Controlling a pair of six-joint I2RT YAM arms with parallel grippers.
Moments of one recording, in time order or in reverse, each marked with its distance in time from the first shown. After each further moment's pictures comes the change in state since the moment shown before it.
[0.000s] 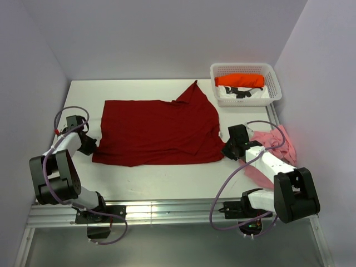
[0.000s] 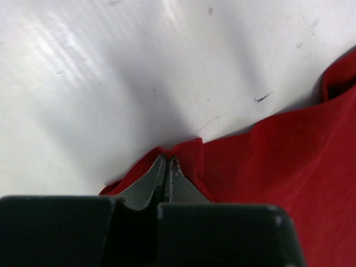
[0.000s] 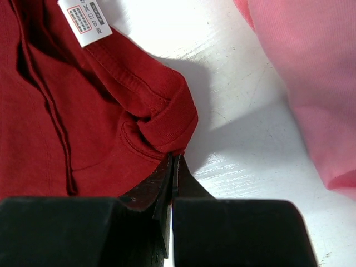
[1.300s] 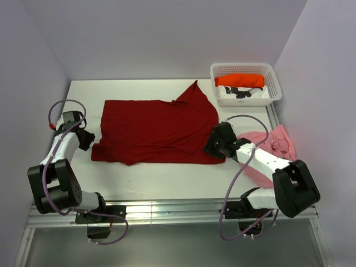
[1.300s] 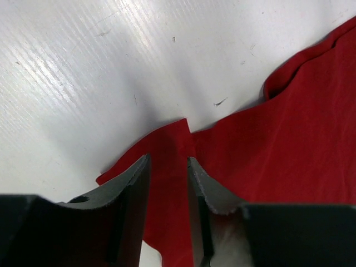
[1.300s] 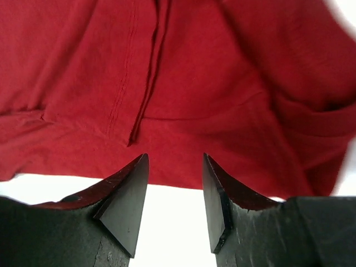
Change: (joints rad) left arm -0.014 -0.101 0.051 -0.041 -0.037 -0.013; right arm 0.202 0.042 0.072 0.052 -0.108 0.008
